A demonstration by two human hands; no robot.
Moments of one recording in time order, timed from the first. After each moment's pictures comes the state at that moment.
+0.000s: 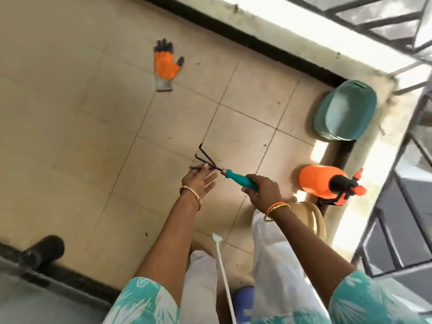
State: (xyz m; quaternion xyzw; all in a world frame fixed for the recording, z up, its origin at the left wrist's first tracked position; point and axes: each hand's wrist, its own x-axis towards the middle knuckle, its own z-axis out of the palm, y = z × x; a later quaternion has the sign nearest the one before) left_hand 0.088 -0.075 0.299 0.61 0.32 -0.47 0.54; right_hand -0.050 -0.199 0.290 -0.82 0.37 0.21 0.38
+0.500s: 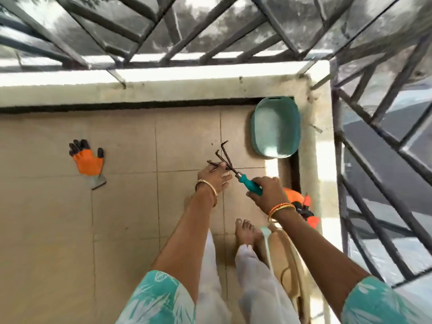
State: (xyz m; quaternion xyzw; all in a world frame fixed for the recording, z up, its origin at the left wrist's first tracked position) left_hand 0.068 -0.437 0.284 0.67 0.15 -0.62 0.39; right_hand -0.093 -0.461 0.253 -0.74 0.54 0.15 0.37
